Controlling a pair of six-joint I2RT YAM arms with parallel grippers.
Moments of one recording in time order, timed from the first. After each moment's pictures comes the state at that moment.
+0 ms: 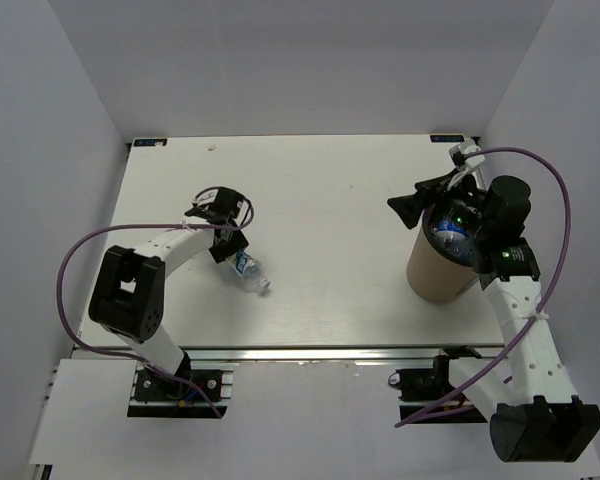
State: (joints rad) left arm -0.36 1.64 1.04 -0.57 -0.29 -0.90; right arm 0.05 0.92 0.97 -0.18 -0.66 0.07
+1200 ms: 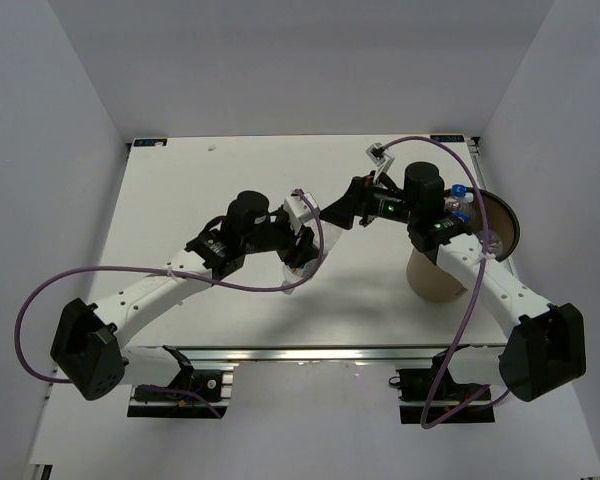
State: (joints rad) left arm -0.72 1.30 1.00 -0.11 0.42 0.12; right arm 0.44 1.29 1.01 0.06 -0.72 0.49
